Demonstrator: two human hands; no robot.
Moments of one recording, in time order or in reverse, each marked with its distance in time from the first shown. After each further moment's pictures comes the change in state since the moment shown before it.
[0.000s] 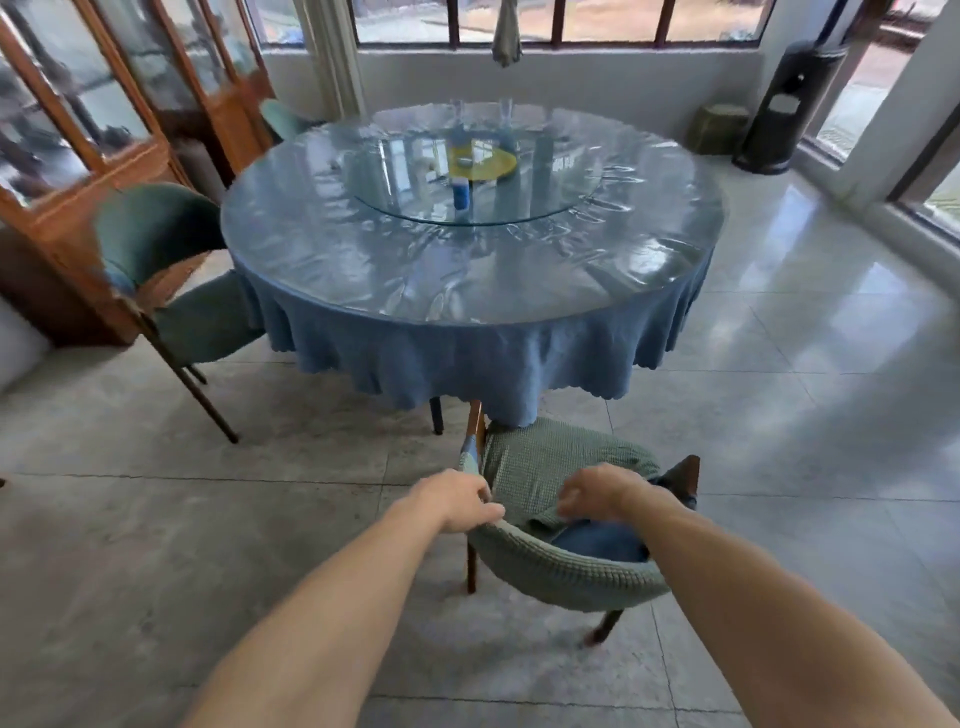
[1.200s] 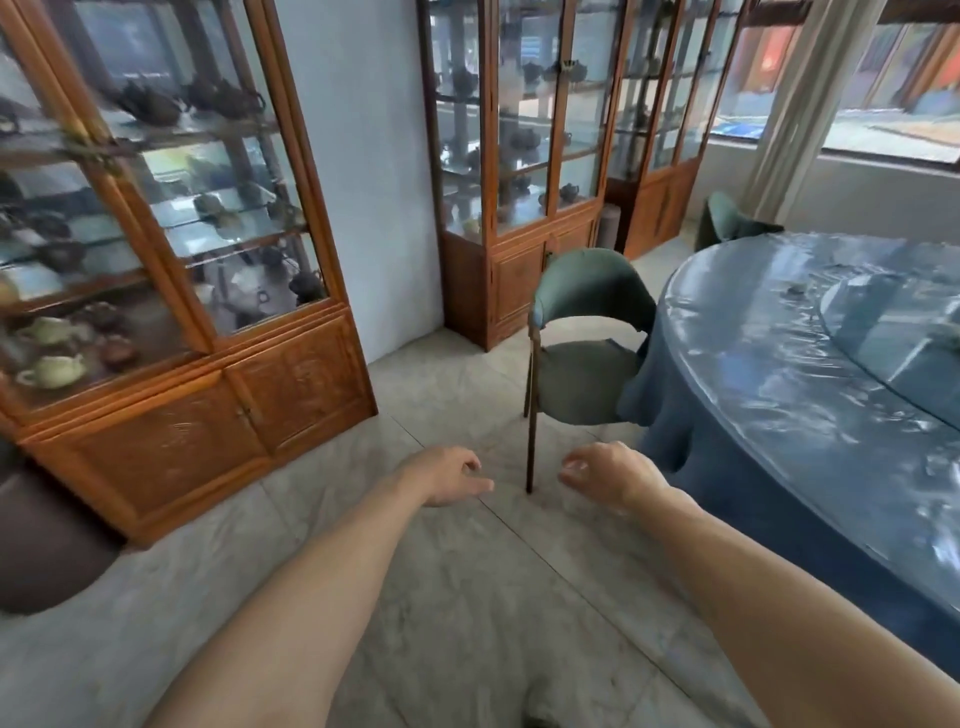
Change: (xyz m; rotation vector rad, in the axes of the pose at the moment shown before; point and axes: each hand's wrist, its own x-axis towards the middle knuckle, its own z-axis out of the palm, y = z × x) left_hand -0.180 -0.631 -0.165 -0.416 0.395 -0.597; right_hand 0.221 -0.678 -0.172 -0.170 0.263 -0.638
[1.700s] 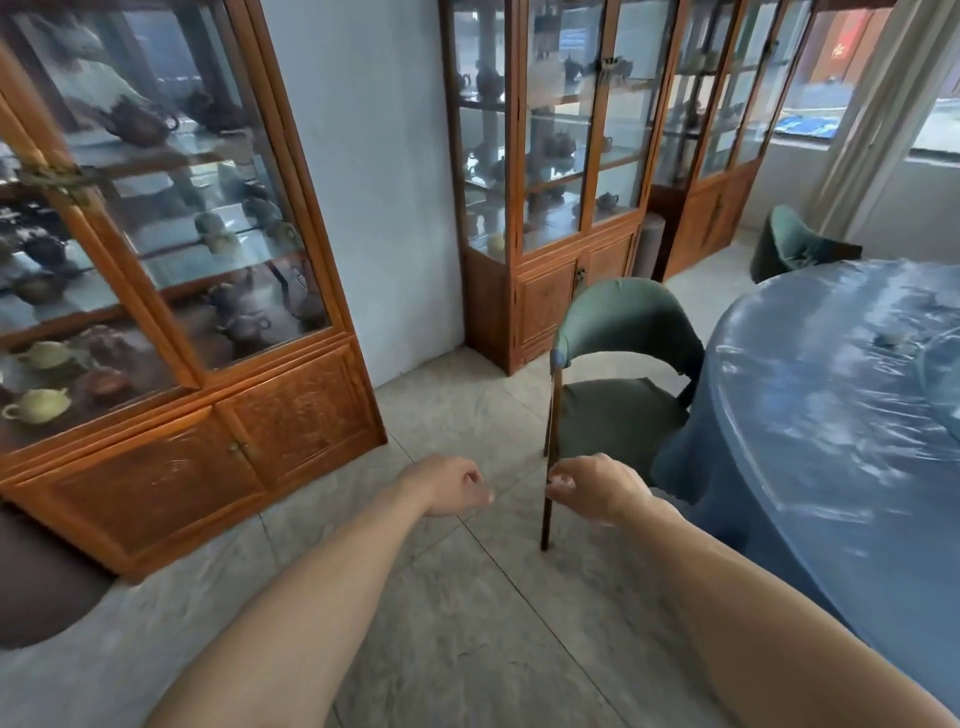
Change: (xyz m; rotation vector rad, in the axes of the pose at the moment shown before) left_hand 0.188 0.007 -0.097 -0.043 0.005 -0.105; right_hand 0.225 0.028 -0.065 -0.003 -0.055 -0.127
